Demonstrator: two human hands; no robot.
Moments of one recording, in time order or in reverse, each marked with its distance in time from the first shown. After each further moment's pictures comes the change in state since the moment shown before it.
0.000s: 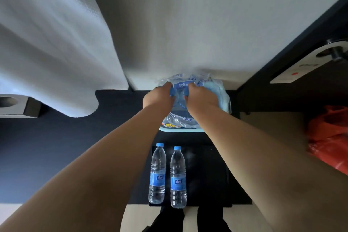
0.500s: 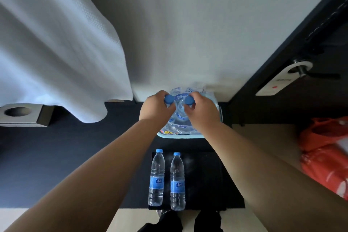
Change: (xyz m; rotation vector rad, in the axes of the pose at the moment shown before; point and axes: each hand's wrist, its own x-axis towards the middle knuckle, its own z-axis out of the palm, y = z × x) left_hand -0.064 0.021 -0.063 -0.367 0.173 -0.009; right_hand -0.076 0.012 -0.050 0.482 0.321 -0.169
